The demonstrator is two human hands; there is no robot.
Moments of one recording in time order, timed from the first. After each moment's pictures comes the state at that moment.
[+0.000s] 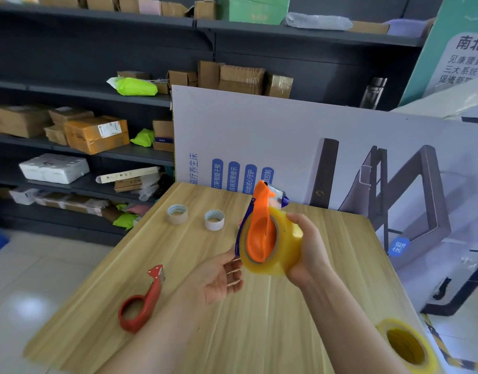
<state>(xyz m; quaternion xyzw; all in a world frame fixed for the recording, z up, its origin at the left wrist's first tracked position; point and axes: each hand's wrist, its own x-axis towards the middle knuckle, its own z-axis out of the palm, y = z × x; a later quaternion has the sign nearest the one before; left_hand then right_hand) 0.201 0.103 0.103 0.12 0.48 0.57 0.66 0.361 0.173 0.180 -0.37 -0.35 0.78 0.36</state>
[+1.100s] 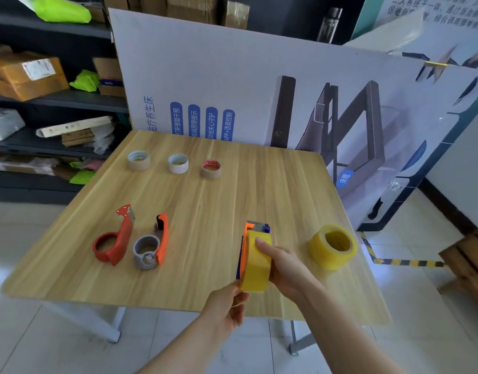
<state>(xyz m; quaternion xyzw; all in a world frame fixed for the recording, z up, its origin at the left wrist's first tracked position) 0.364 -0.016 0.014 -0.02 0.61 0.46 0.65 0.475 0.063 0.083 -0.50 -0.40 0.73 0.24</state>
